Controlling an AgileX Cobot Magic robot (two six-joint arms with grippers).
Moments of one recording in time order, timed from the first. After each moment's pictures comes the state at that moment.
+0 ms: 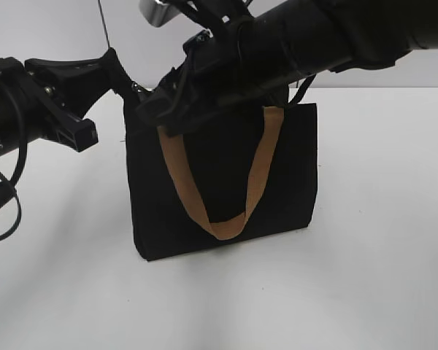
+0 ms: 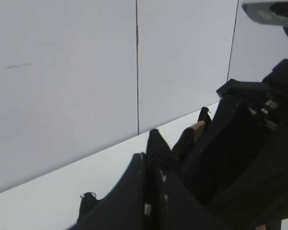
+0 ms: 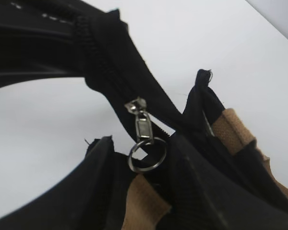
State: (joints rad) left arm -0.43 1.35 -0.48 0.37 -0.79 -0.12; right arm 0.59 1.75 -1.23 1.06 0.44 -1.30
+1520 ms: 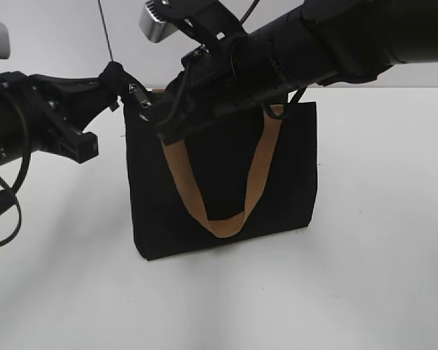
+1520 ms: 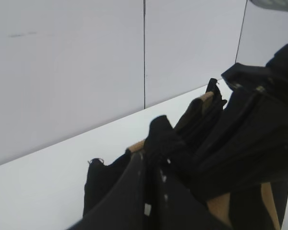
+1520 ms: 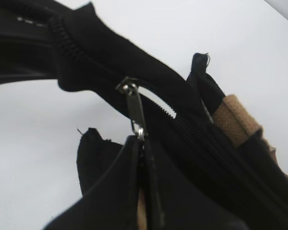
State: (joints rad) left arm -0.43 1.35 -0.48 0.37 -0.69 -0.12; right arm 0.60 1.79 -1.23 1.09 0.41 -1.30
